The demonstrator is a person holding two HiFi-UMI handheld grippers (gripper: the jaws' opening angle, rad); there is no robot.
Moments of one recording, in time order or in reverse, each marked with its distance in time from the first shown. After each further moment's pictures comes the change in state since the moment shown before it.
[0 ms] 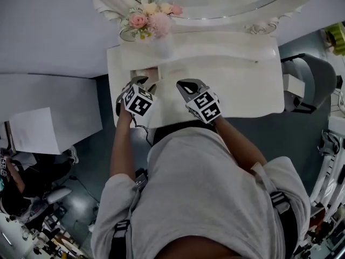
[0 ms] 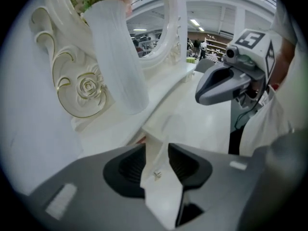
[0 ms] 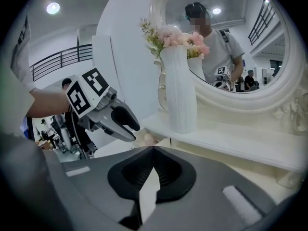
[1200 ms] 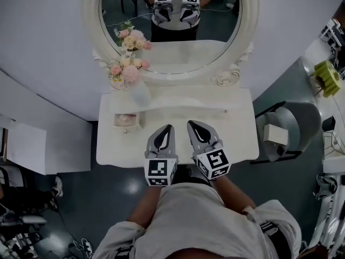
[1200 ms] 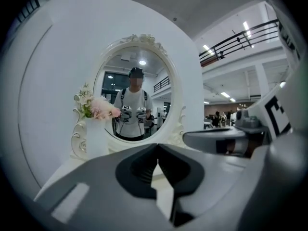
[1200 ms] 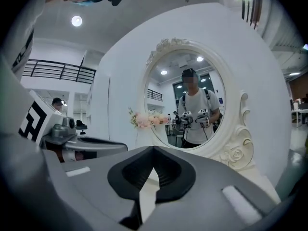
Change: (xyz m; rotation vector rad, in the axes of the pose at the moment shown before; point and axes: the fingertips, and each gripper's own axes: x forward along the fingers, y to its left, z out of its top) left arm -0.134 -0.152 0.213 -0.457 -0.854 0.330; right arm -0.236 -0.067 0.066 -0.021 -0.474 -0.233
